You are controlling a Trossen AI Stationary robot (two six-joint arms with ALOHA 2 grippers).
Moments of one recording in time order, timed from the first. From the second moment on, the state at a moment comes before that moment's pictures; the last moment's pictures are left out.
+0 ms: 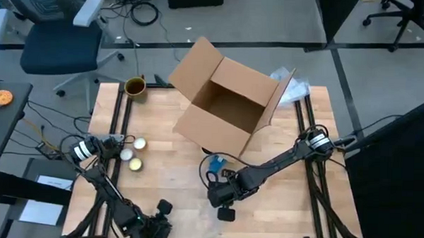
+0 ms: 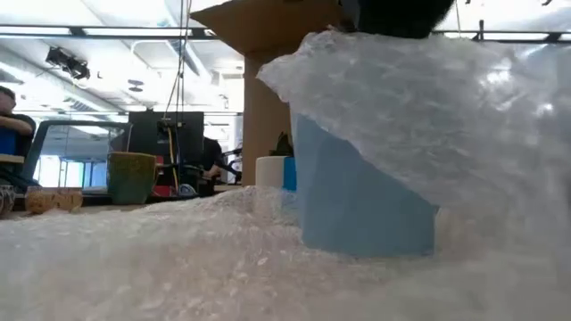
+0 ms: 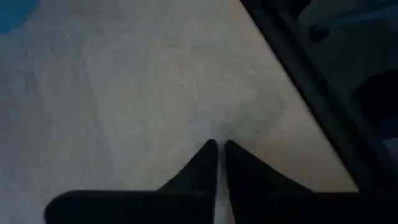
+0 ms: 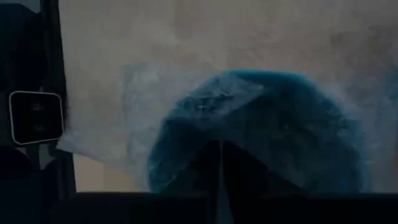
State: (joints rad) left arm -1.00 1.91 1.15 -0.36 -0.46 -0.43; right arm 0.47 2.02 1.67 -0.77 0.06 0.54
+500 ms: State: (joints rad) left arm -0.84 1.90 1.49 -0.68 -0.48 -0.42; right arm 0.54 2.02 1.80 -0.88 0.10 0.56
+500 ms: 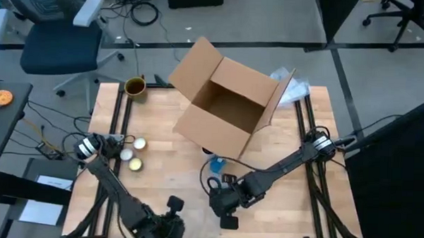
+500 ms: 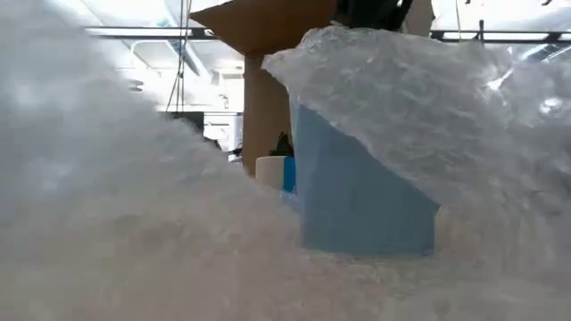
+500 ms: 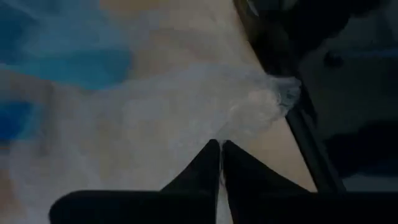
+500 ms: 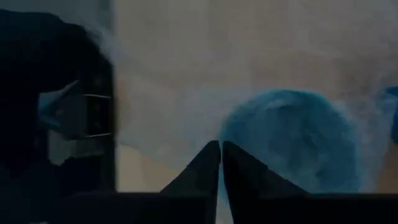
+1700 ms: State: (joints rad) left arm -0.44 1.90 1.55 -0.71 -0.50 -0.55; right arm 0.61 2.03 1.79 -0.80 0.41 0.60
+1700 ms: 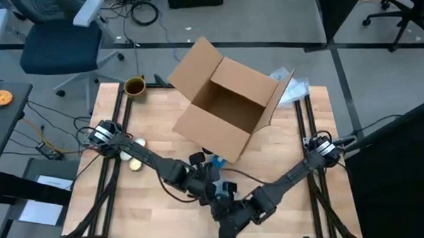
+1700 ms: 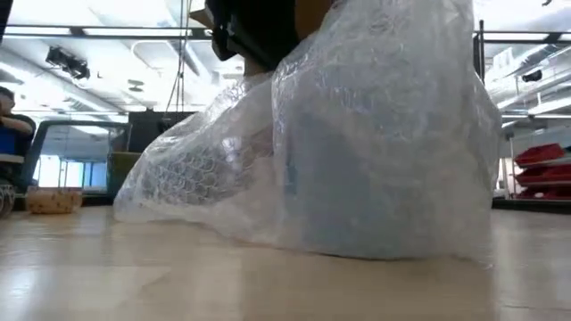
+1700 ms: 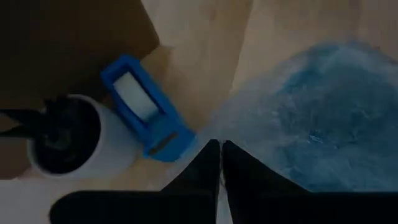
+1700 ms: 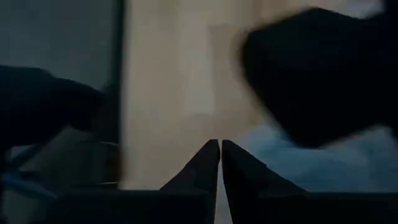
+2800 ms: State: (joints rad) left arm -0.65 1.69 1.55 -1.08 -0.53 -0.54; right arm 0.53 2.03 1.64 -0.95 0.27 0.60
